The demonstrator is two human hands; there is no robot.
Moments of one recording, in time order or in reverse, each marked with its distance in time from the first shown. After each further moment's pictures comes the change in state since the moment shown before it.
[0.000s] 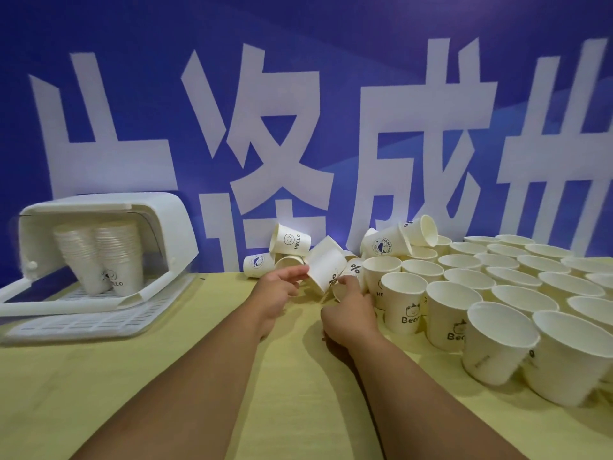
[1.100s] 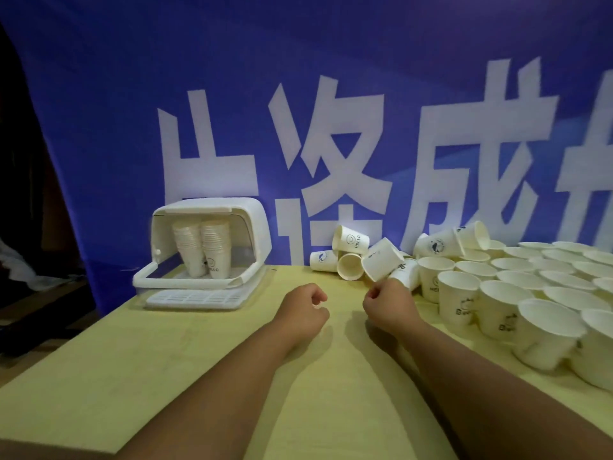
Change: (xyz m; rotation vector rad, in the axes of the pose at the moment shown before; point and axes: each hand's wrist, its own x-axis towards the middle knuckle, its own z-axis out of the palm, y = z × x) left_hand -0.109 0.006 -0.073 0.748 0.159 0.107; right_hand -0.050 -0.042 0.006 -0.200 0.002 -0.209
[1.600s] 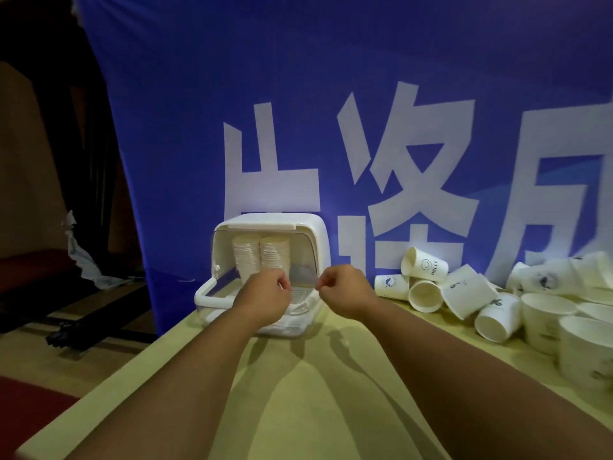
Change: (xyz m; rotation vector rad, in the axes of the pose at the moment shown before) left_hand 0.040 -0.089 -0.168 0.201 0.270 -0.088; right_hand 0.039 -0.170 0.108 0.089 -0.260 -0.435
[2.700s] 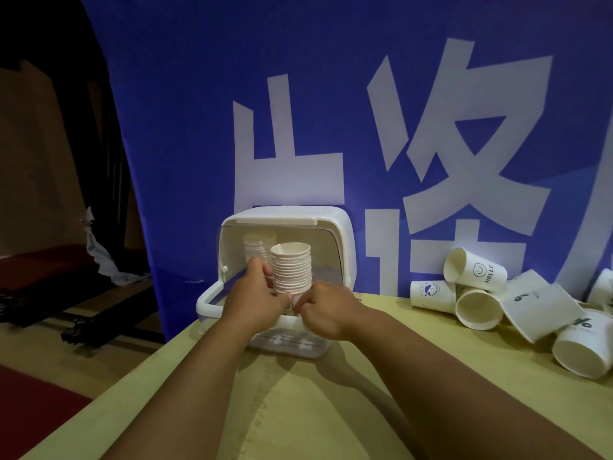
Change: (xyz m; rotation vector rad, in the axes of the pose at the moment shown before) left_hand 0.046 -0.055 0.003 -0.117 0.084 -0.078; right_hand 0.052 -0.017 0.066 -0.219 -0.304 -0.182
